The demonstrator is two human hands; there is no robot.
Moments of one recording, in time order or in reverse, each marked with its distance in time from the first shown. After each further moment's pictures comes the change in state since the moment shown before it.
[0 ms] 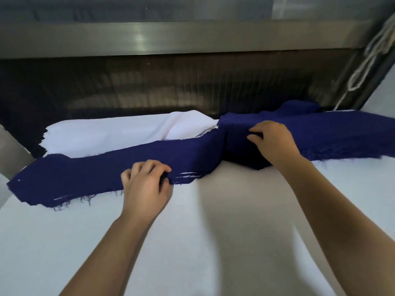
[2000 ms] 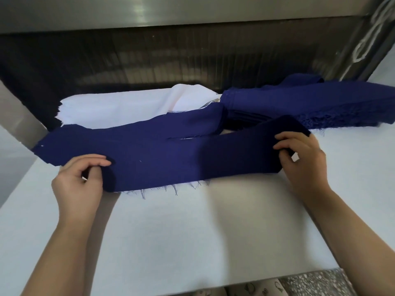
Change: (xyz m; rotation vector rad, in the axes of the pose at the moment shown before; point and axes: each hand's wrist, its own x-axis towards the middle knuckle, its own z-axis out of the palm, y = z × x) left_hand -0.078 -0.084 -0.051 -0.457 0.448 -0.225; right_hand -0.127 0.043 0.027 0.273 0.432 -0.180
